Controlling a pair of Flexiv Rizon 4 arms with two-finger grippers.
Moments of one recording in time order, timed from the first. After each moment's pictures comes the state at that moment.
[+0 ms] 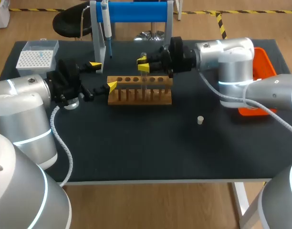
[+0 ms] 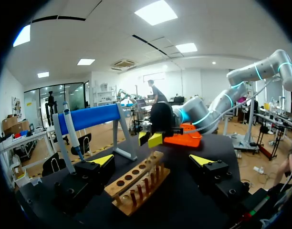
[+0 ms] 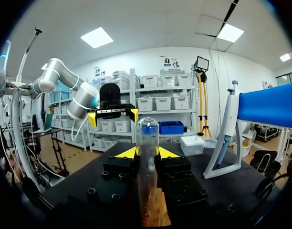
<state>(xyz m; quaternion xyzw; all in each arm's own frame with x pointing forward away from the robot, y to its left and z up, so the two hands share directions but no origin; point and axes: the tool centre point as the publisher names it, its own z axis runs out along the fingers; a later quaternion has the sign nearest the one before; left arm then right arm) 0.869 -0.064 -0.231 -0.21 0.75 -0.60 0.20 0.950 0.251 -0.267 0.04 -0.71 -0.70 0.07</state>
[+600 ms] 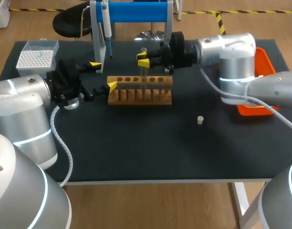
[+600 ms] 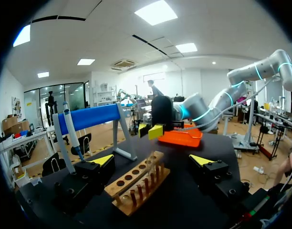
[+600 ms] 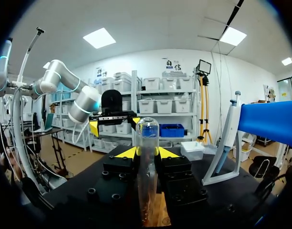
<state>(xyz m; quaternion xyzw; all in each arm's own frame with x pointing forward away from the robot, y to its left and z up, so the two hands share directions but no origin) 0.869 -0.064 -0.231 -0.21 0.75 -0.60 0.20 0.948 0.252 -0.244 0.05 -0.70 -0.71 0.07</state>
